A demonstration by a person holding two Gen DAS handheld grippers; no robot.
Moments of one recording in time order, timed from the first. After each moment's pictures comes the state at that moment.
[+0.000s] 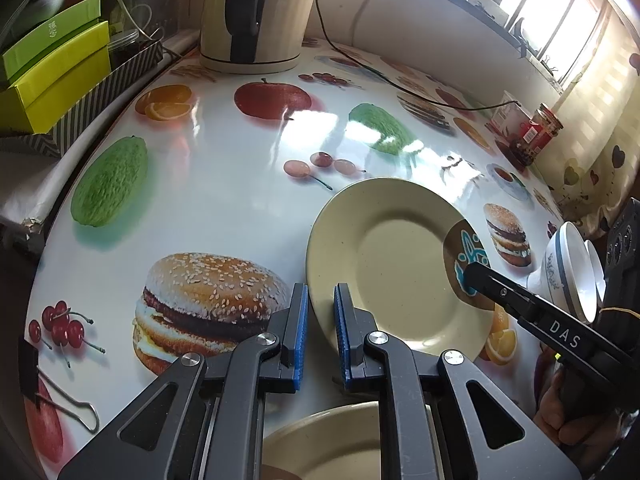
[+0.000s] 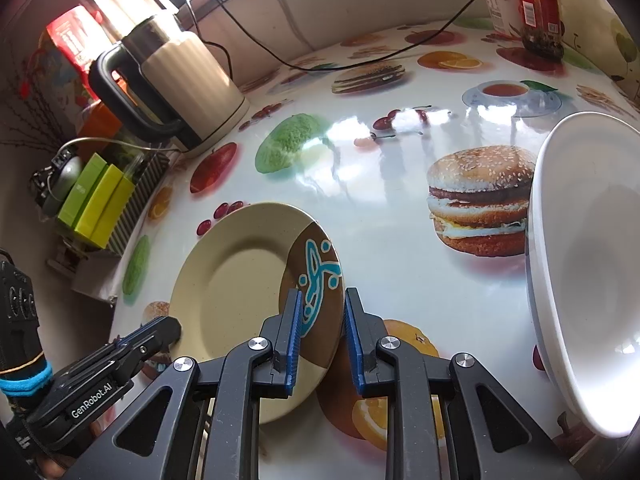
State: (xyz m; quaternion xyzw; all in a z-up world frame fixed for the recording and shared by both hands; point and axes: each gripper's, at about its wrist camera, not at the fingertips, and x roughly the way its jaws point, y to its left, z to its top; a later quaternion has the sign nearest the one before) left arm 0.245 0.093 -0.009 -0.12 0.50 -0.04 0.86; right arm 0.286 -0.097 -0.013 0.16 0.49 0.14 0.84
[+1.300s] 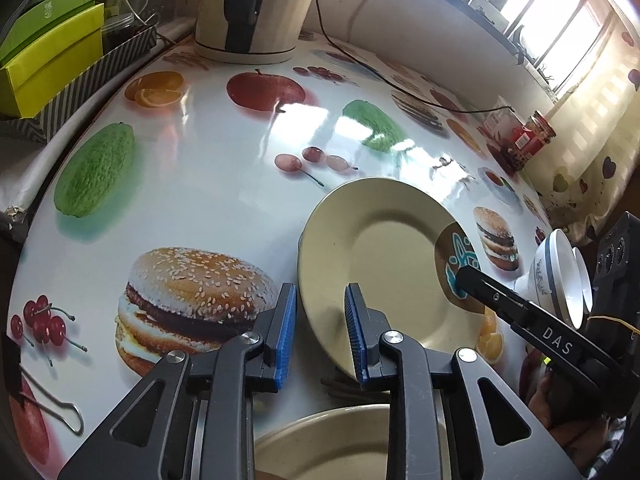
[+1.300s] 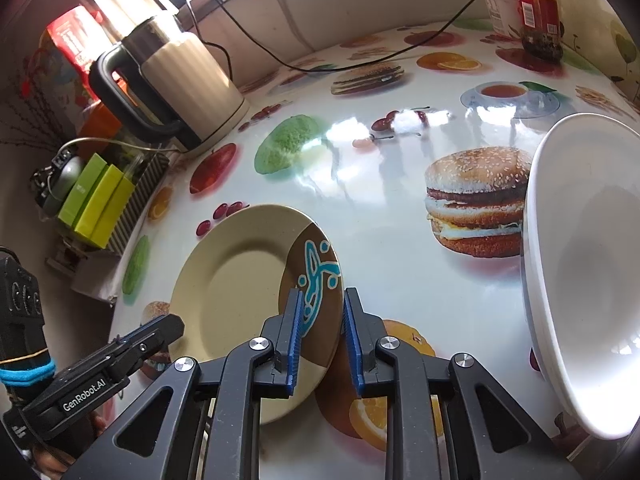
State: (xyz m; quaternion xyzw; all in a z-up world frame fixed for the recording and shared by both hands) left arm 0.249 0.097 -0.015 -0.15 0.50 -0.06 0.85; right arm 0.286 -0.099 -0.012 0.16 0.49 0.14 0.84
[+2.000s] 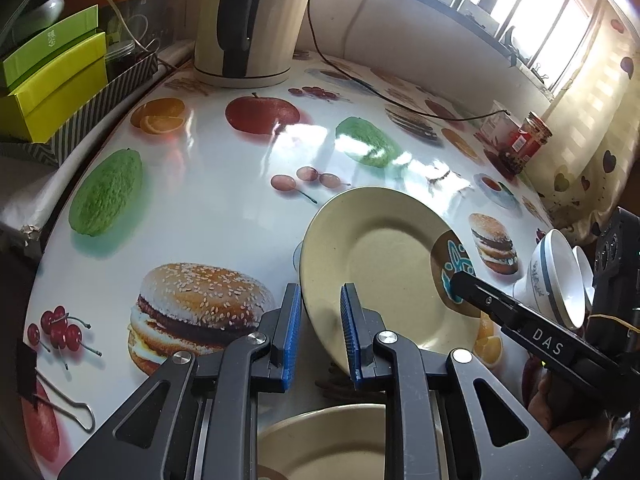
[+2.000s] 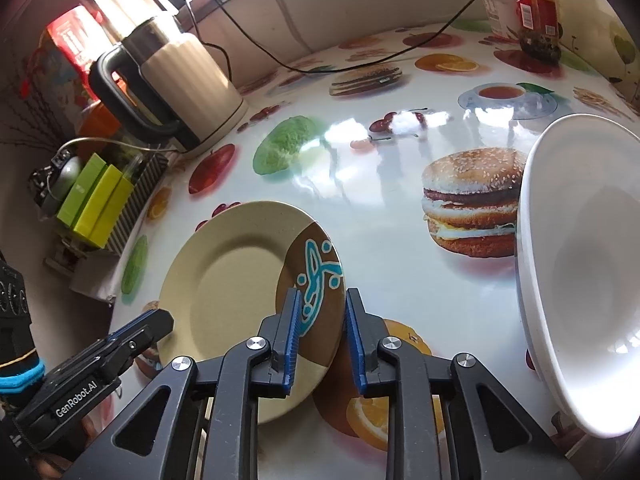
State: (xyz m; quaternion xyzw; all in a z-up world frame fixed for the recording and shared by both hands) left arm 0.243 0.092 0.000 -0.12 0.48 -0.05 0.87; right arm 0.284 -0.100 -0.011 0.16 0.49 0.14 0.85
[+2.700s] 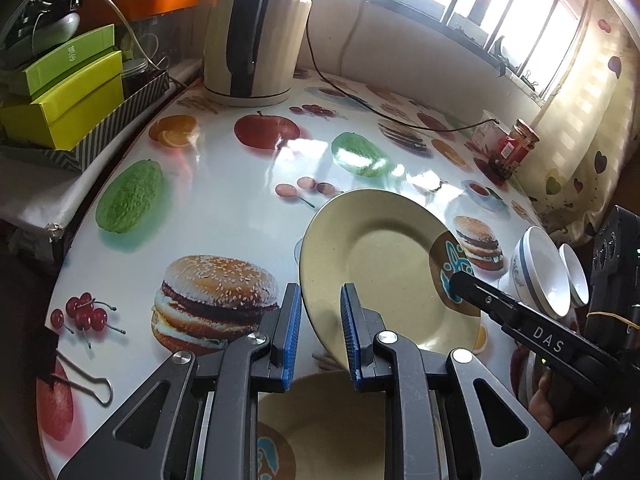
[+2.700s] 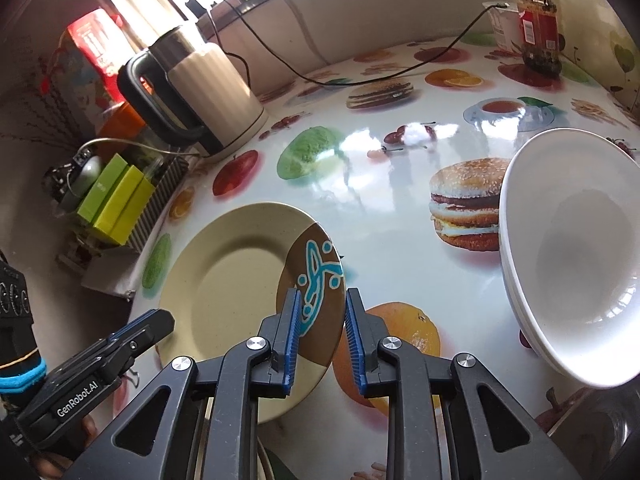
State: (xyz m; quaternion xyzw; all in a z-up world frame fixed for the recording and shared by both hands) left arm 0.215 0.094 0.024 -0.12 0.45 -0.05 0.88; right arm 0.263 -0.100 0.008 0.16 0.47 0.16 0.85
